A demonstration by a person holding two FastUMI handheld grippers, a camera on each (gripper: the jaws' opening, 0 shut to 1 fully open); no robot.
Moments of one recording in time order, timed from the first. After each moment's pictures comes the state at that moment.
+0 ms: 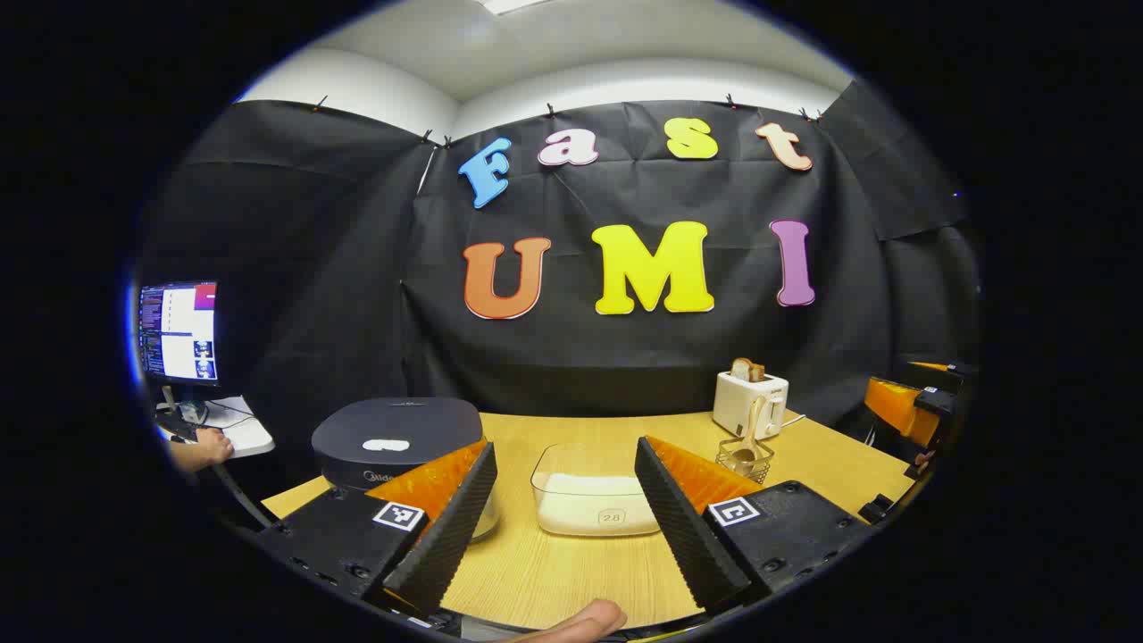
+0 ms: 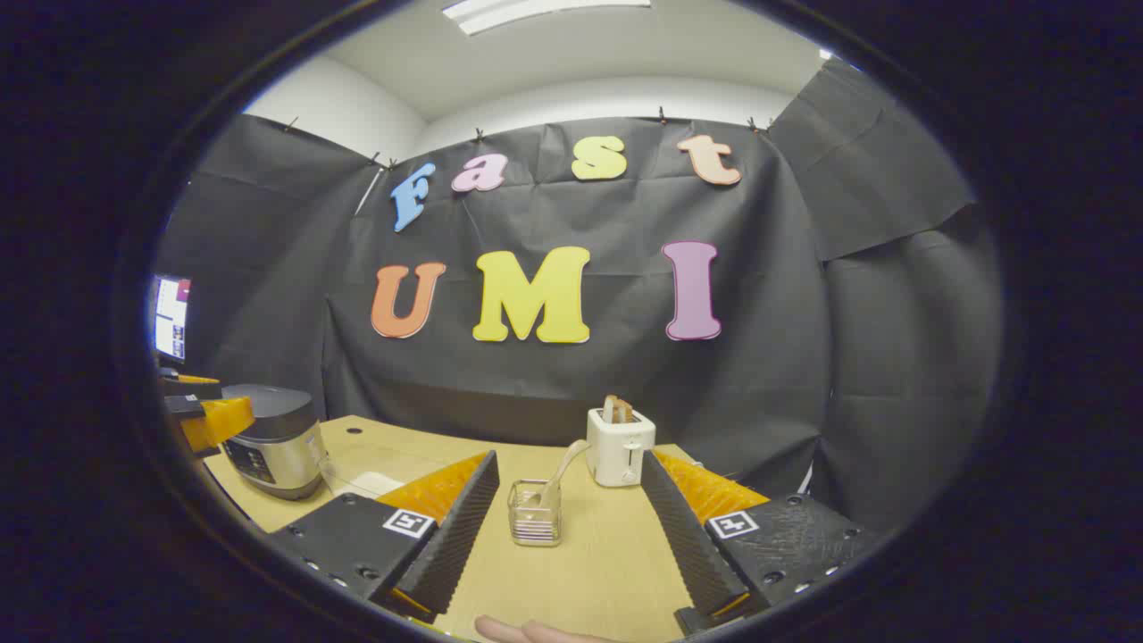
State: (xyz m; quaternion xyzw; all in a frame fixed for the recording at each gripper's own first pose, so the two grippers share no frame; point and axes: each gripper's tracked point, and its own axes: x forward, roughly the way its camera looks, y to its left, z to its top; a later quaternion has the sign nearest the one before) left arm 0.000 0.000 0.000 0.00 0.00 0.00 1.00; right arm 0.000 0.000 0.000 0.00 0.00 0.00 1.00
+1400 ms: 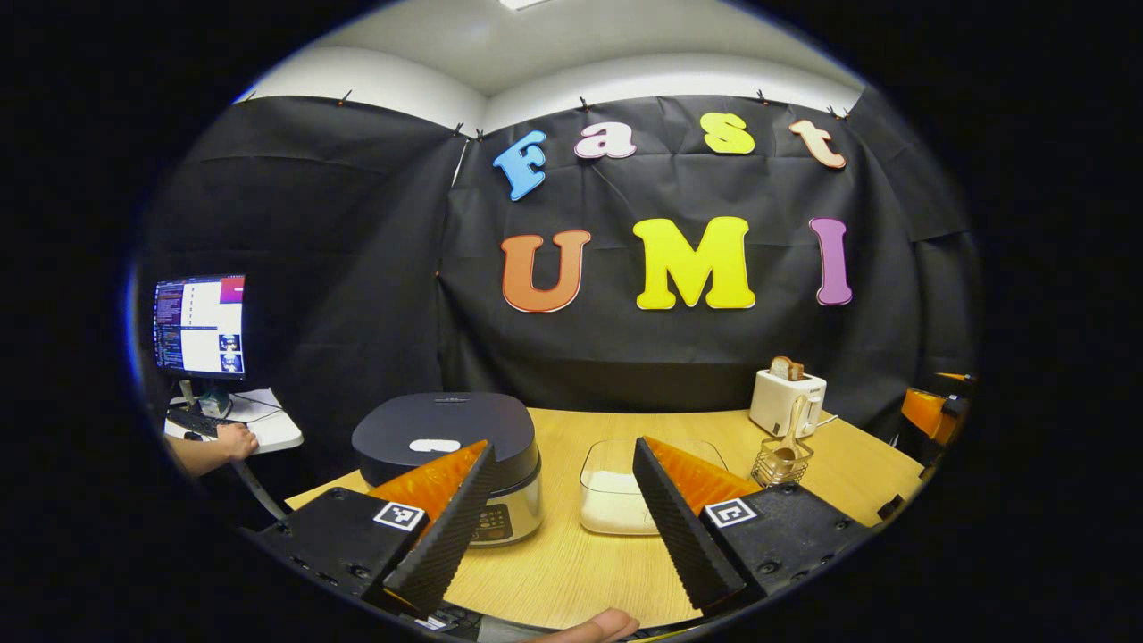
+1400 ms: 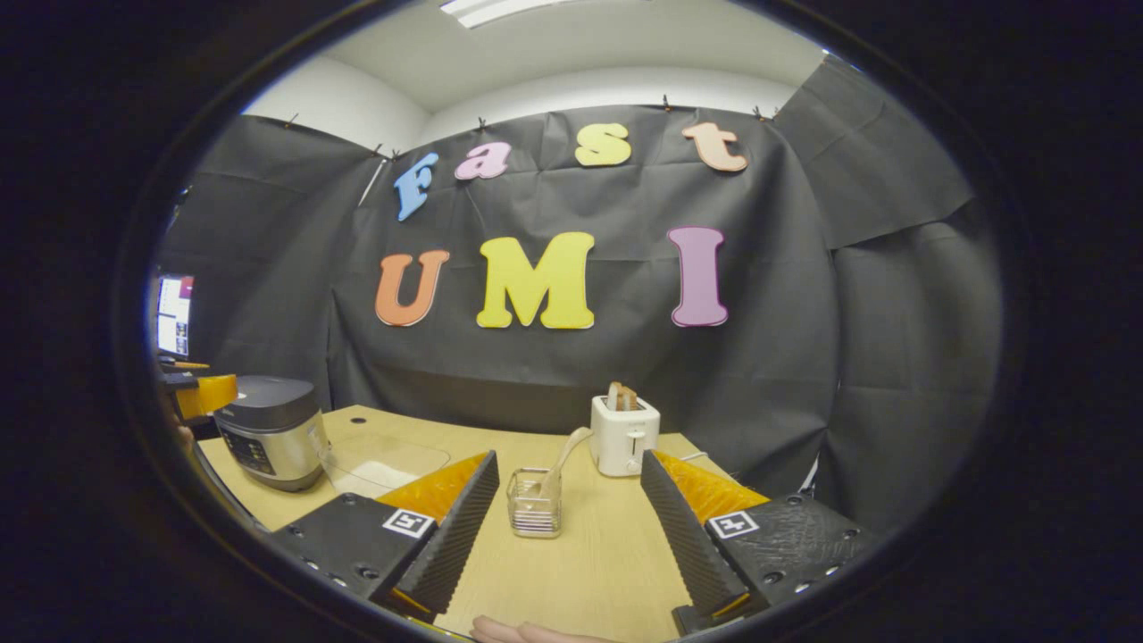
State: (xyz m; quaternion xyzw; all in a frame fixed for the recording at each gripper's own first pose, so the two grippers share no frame) left arm 0.005 0.037 -0.005 0.00 0.02 0.04 1.00; right arm 0.006 -0.005 -0.010 0.01 0.03 0.01 1.00
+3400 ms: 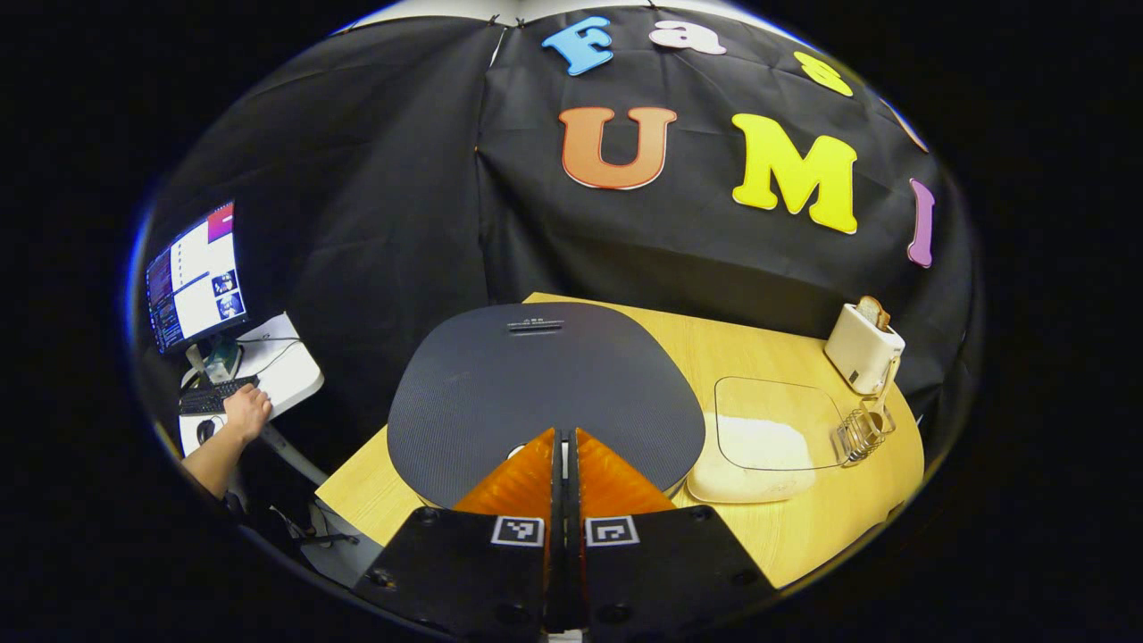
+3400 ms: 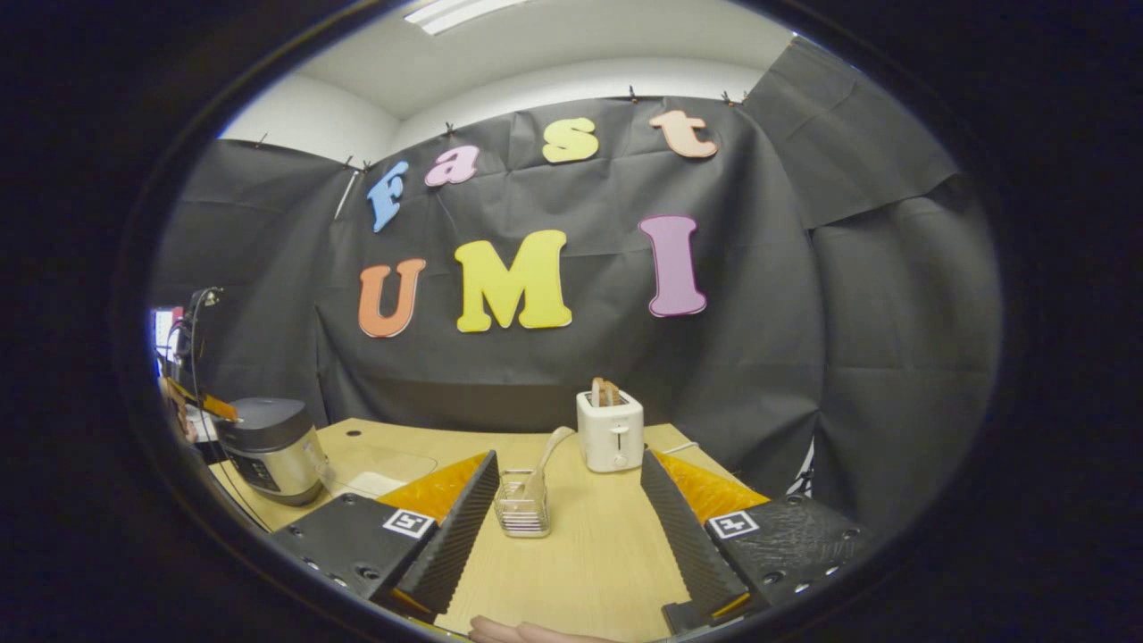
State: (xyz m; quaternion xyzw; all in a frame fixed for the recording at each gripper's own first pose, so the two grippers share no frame) left arm 0.082 0.174 -0.057 -0.04 0.24 0.09 0.96; right arm 0.005 -0.036 -0.001 0.05 0.03 -0.01 1.00
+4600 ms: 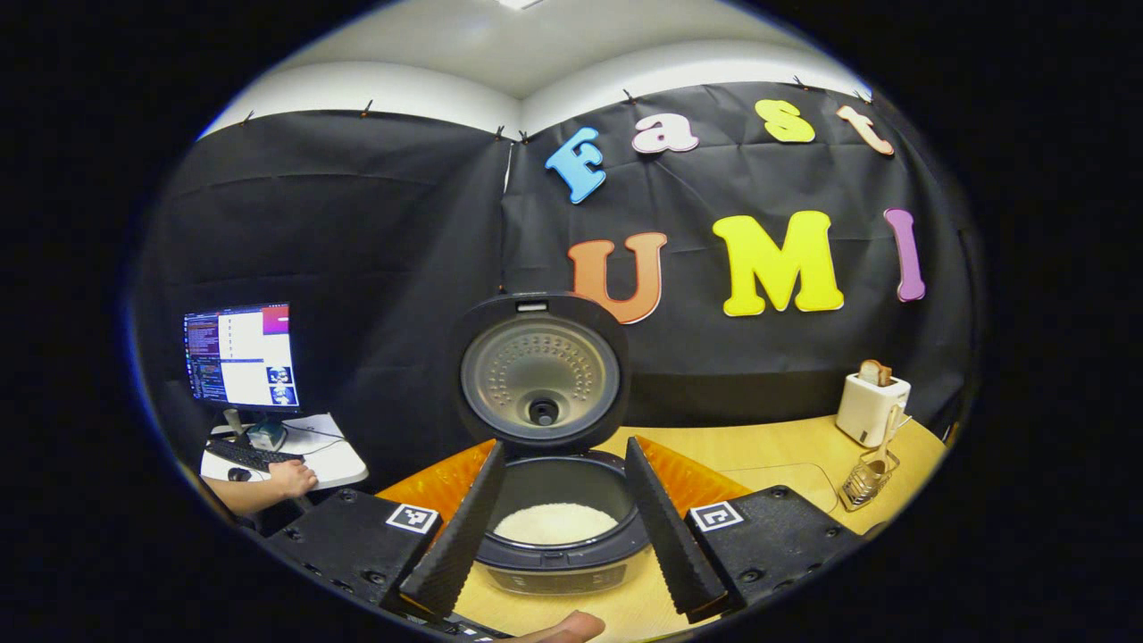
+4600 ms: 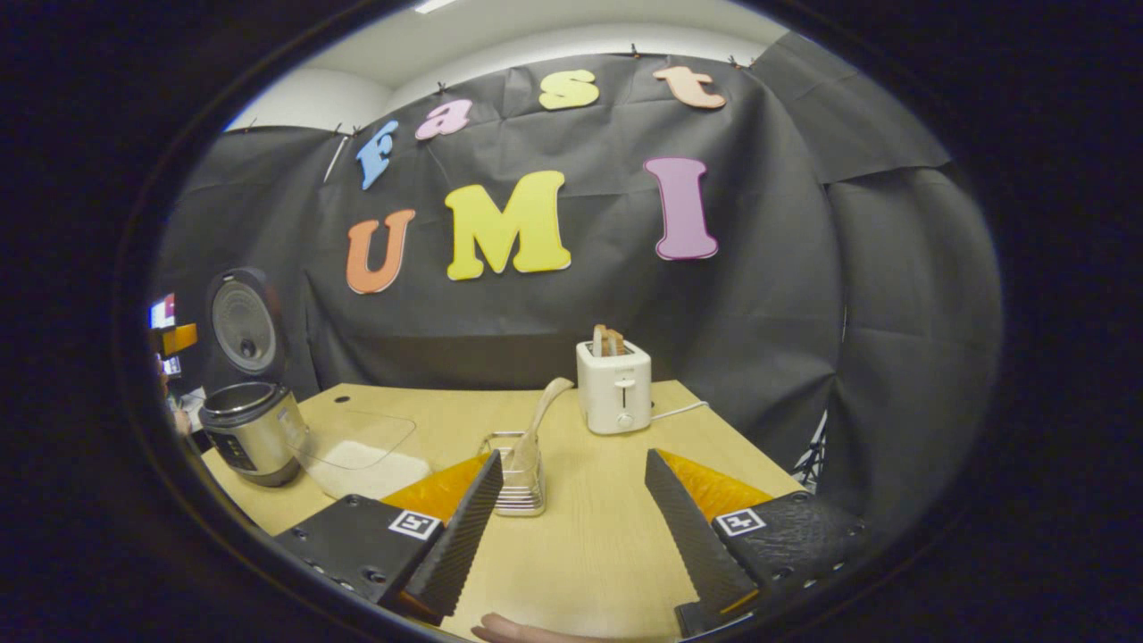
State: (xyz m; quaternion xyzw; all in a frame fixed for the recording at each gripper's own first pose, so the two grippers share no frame) left arm 0.051 0.133 0.033 0.03 0.01 0.12 0.99; right arm 0.075 -0.028 -0.075 0.04 0.13 0.00 0.99
